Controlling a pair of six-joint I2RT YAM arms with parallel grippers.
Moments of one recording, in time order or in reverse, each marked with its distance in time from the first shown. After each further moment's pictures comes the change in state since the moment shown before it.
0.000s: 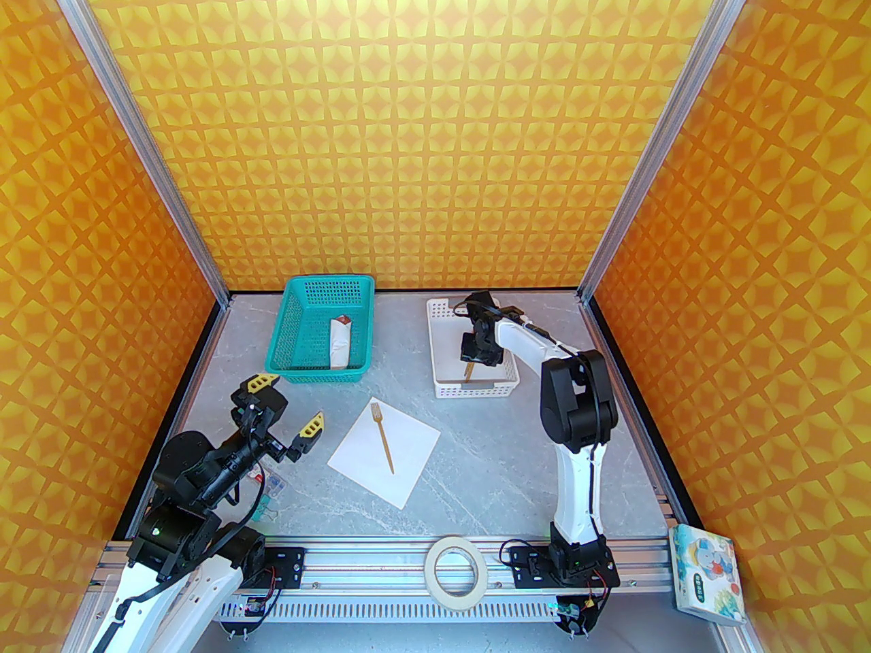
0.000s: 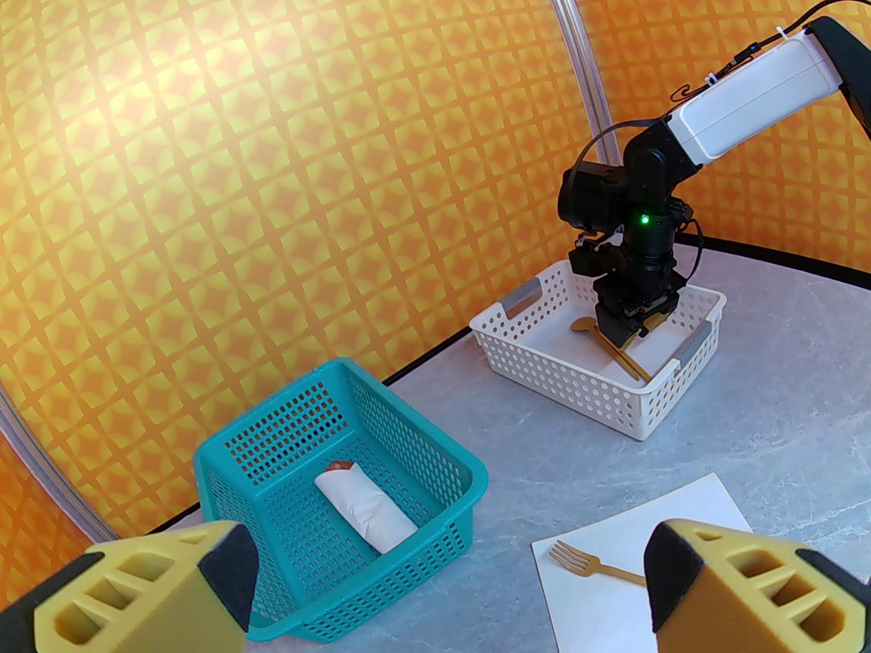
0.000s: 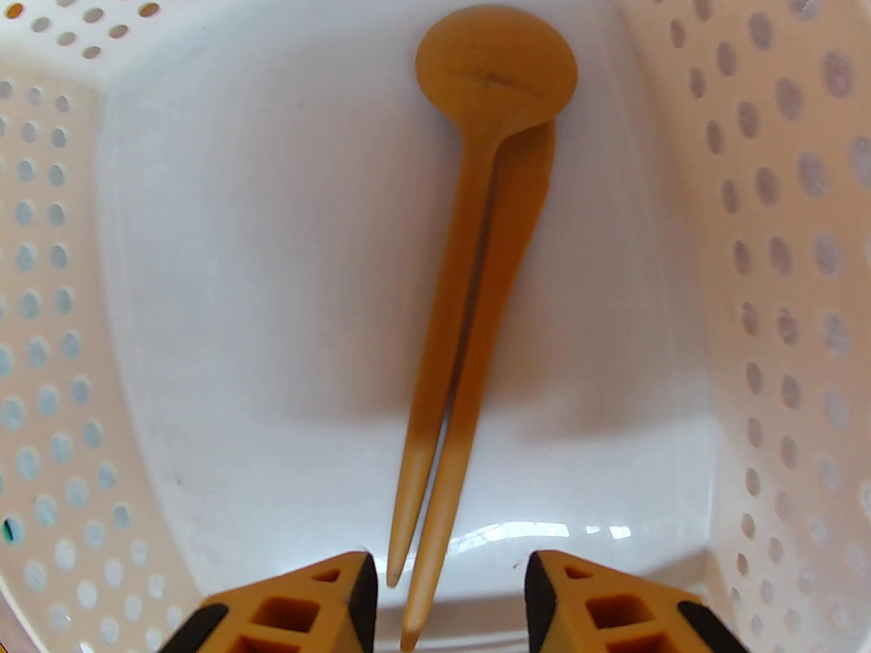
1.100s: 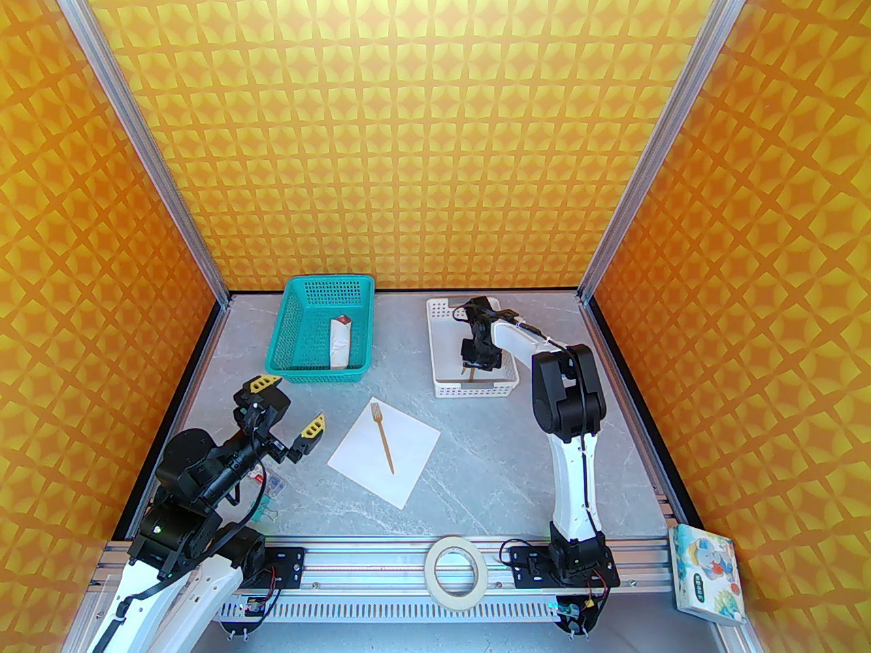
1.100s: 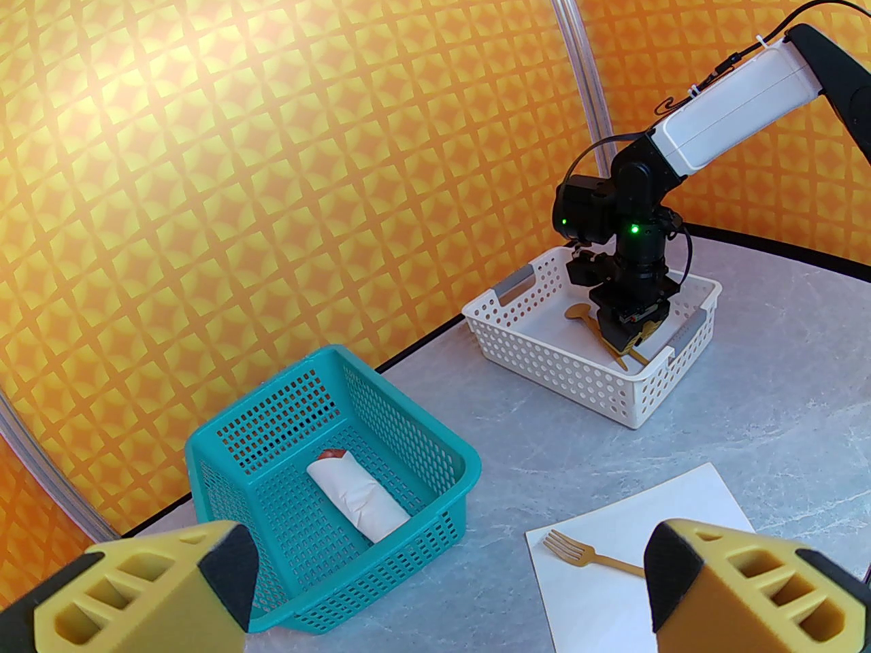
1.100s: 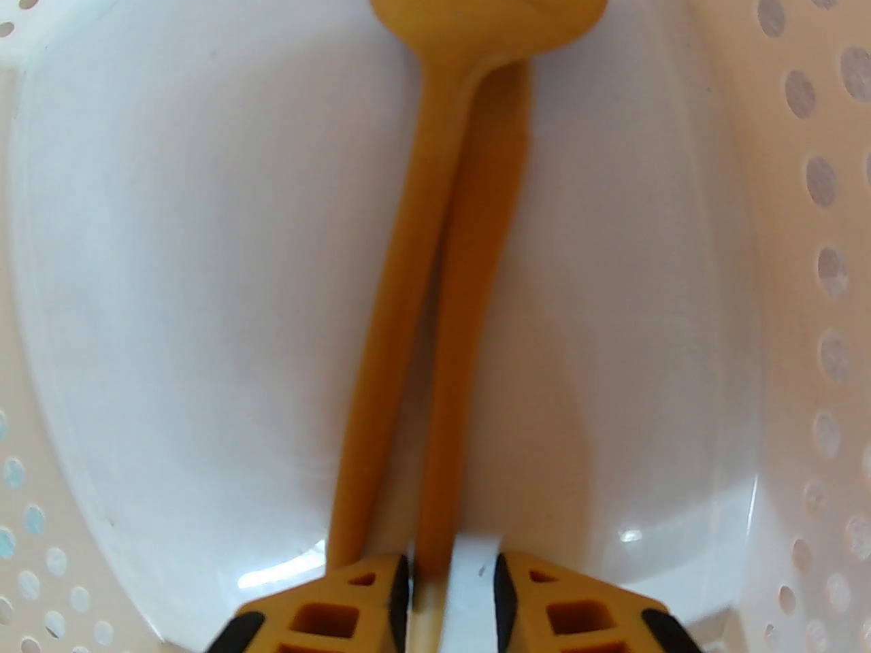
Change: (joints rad) left arm 0.000 0.006 0.000 -0.017 0.003 0.000; right arm -0.017 0.085 0.035 -0.019 -0.027 -0.019
